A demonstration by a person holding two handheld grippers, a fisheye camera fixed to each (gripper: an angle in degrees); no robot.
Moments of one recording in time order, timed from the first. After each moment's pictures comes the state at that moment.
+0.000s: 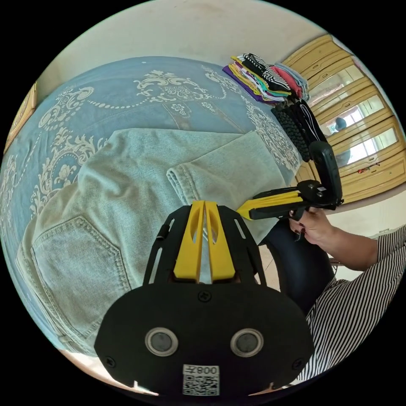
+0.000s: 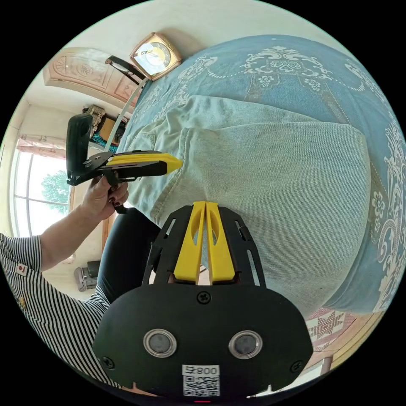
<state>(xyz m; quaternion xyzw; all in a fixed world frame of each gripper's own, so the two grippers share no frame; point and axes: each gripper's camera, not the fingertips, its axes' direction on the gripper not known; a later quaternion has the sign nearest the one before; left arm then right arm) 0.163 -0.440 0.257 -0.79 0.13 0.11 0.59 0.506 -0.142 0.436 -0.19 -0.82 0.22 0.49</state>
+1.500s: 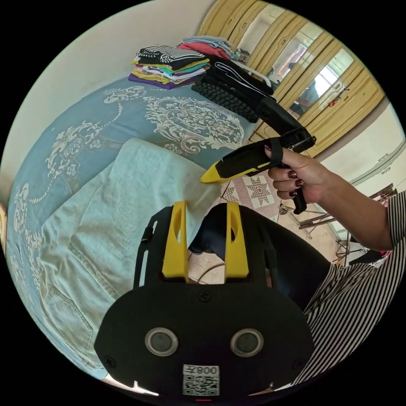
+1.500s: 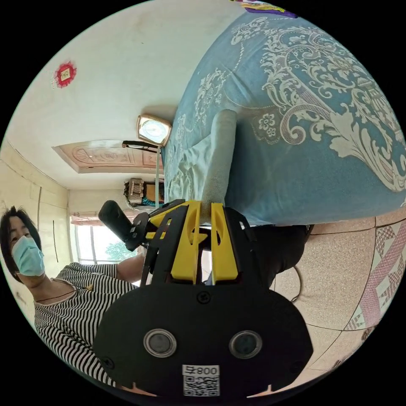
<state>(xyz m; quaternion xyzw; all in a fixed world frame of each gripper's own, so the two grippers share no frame) 0.342 -0.330 0.127 -0.75 0.29 0.24 0.55 0.686 0.021 0.553 -0.22 -0.83 0.44 0.25</state>
